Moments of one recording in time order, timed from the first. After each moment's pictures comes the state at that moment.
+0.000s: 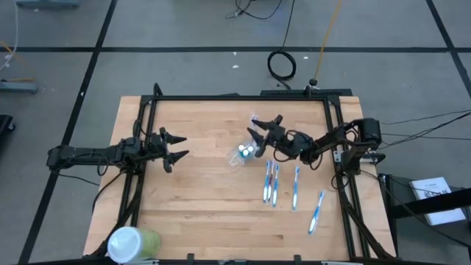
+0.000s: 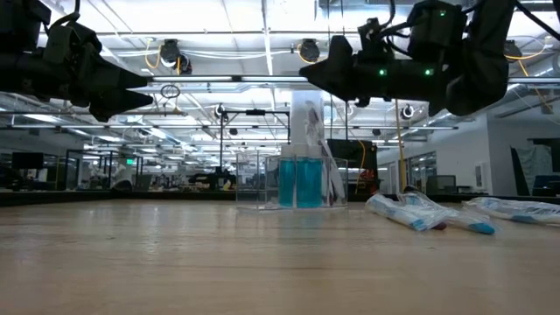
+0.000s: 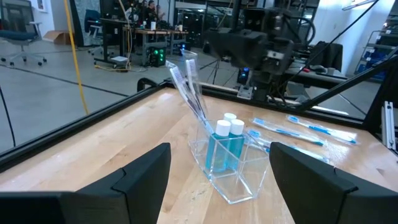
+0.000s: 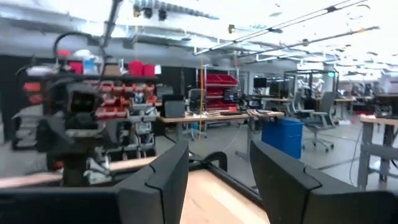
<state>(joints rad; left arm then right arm) 0.04 0.20 0.02 0.16 -0.18 -0.14 -0.09 1.75 0.52 1.55 0.36 -0.09</state>
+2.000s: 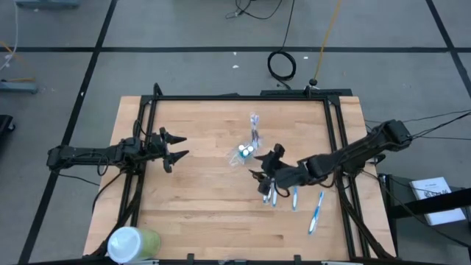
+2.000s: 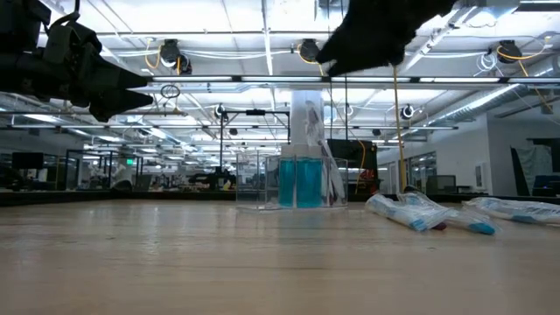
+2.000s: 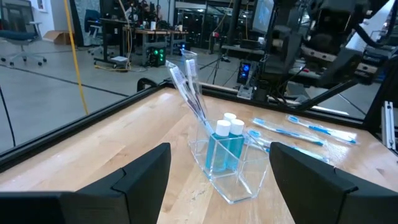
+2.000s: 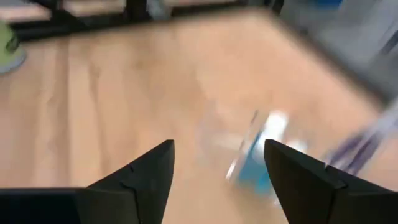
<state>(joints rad) 0.04 0.20 0.02 0.16 -0.18 -0.14 0.35 1.45 0.94 -0.10 0.65 0.37</state>
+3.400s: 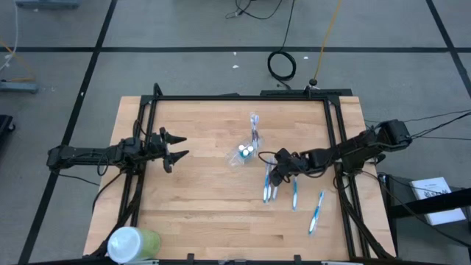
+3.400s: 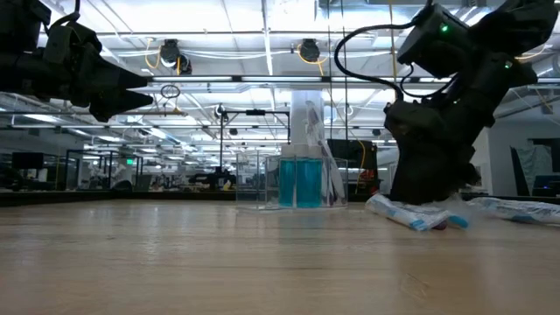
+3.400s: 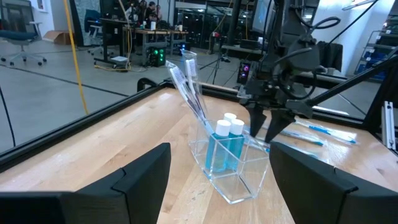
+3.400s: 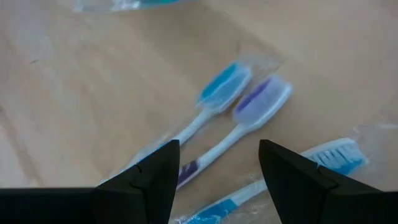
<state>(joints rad) 0.04 0.20 0.02 0.16 -0.18 -0.14 0.14 1.45 0.54 -0.06 0.19 0.97</state>
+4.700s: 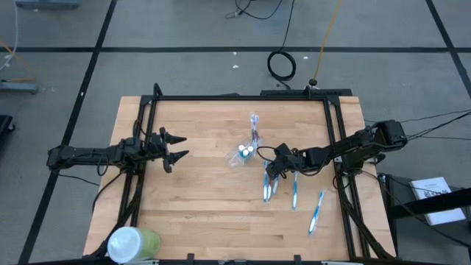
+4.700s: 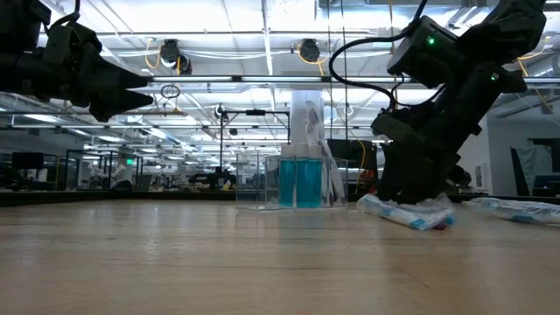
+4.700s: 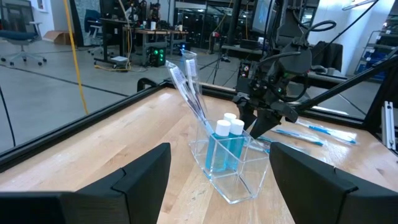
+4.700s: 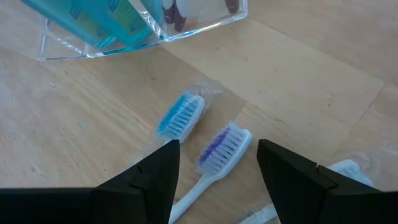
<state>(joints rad) 0.05 0.20 0.02 0.16 -0.18 -0.14 0.09 1.53 0.55 -0.05 0.29 1.01</state>
